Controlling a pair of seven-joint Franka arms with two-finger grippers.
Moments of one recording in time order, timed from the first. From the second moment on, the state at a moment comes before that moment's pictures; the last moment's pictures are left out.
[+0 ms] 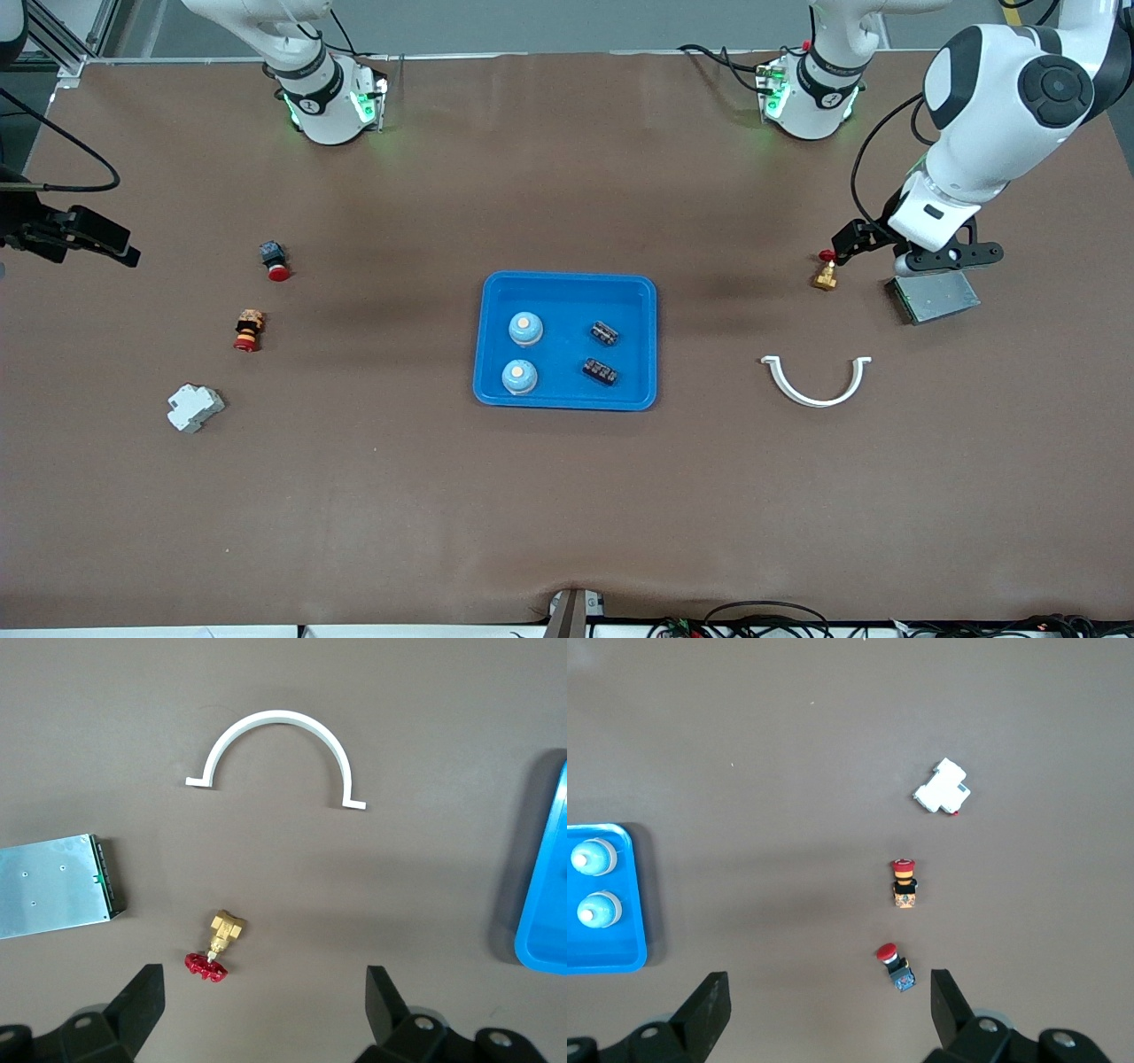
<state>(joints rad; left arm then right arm) -0.07 -0.19 -0.08 -2.29 -0.06 2.13 -0.24 -0.05 0.03 -0.01 -1.57 0.04 1.60 0.03</state>
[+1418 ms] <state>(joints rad) -0.08 0.15 -0.08 -1.40 -0.05 1.68 -0.18 -0.05 0.03 -0.01 -1.57 0.04 1.67 0.03</state>
